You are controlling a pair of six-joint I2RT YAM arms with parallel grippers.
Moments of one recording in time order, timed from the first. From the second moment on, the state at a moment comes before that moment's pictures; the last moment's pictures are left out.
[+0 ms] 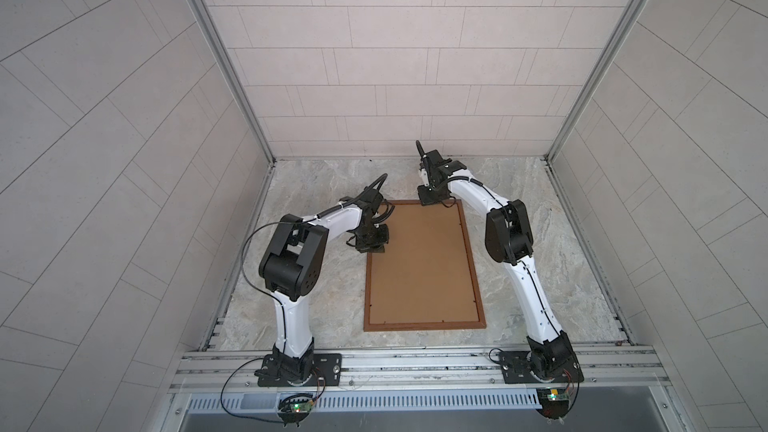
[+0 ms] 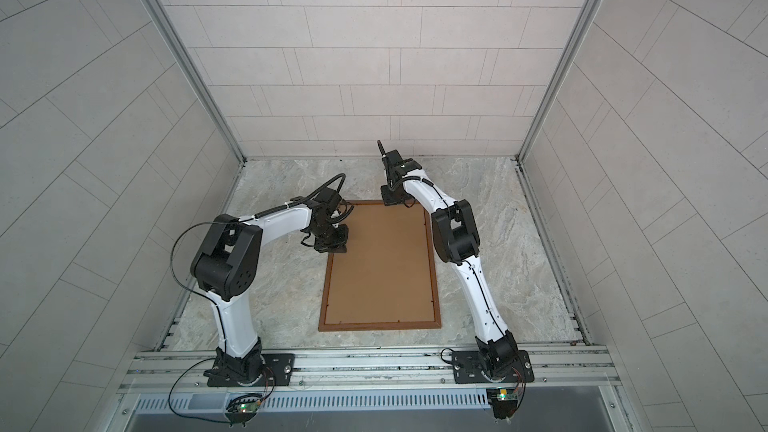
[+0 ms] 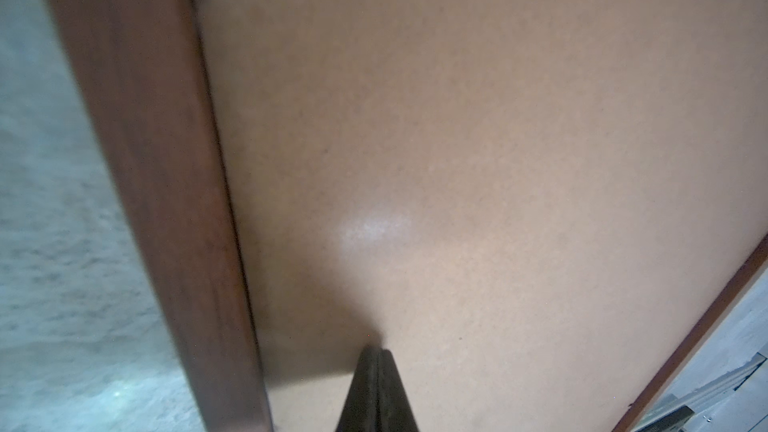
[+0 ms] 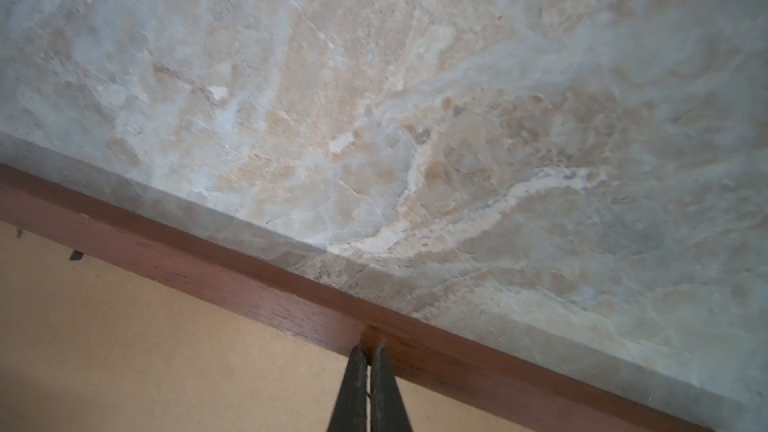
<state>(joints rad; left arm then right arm) -0.41 1.94 1.27 -0.74 0.31 -0.50 0.39 2.50 2.26 -0.95 -0.05 0.16</state>
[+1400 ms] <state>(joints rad) -0.37 1.93 1.26 -0.72 0.34 -0.48 0.35 2.52 2.36 -1.13 -0.05 0.17</state>
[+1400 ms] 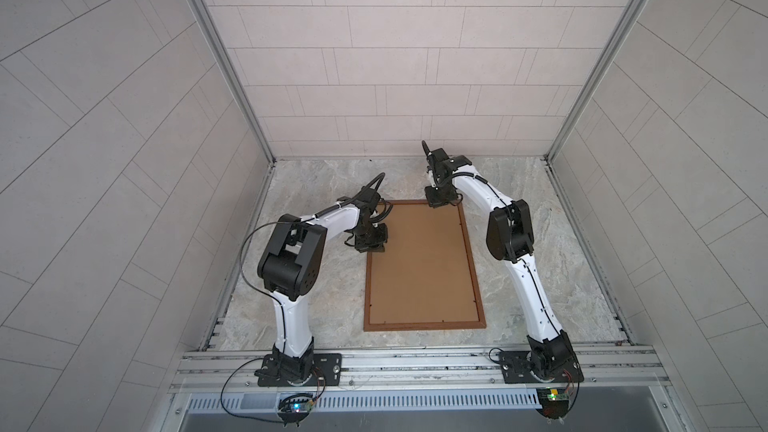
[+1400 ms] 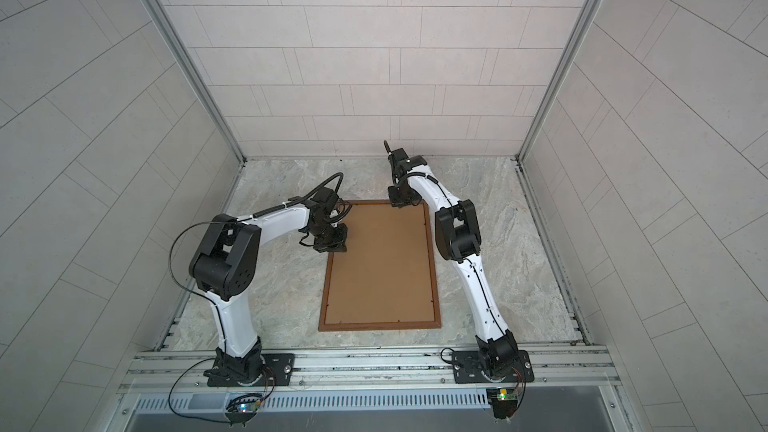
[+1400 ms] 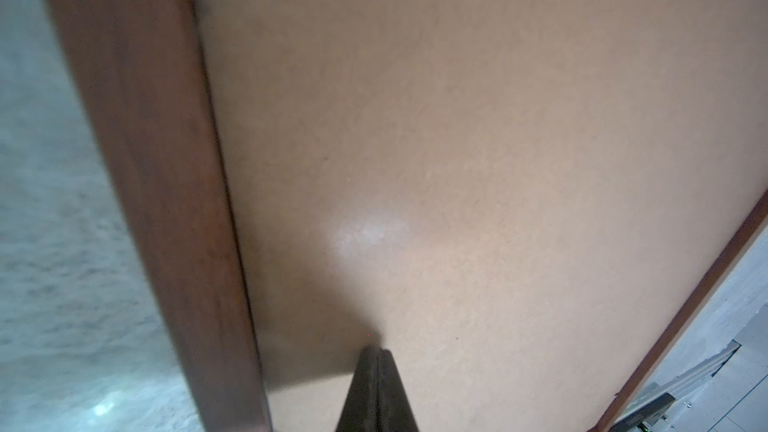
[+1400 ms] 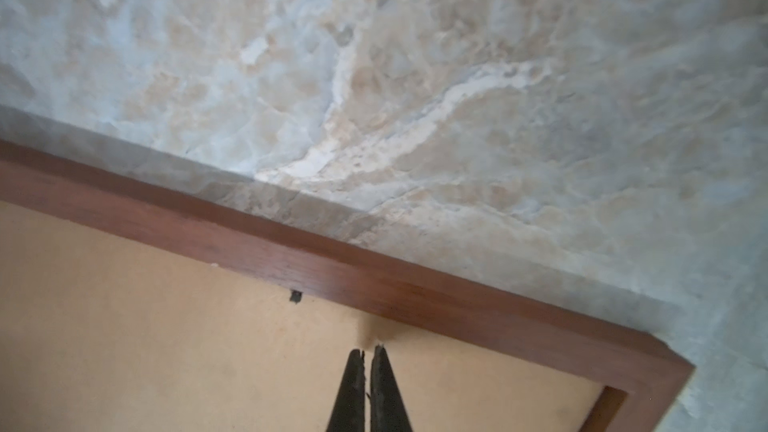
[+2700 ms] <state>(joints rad) -0.33 1.90 1.23 -0.71 0.34 -0.47 0.38 2.57 2.41 -1.06 -0.09 0.18</state>
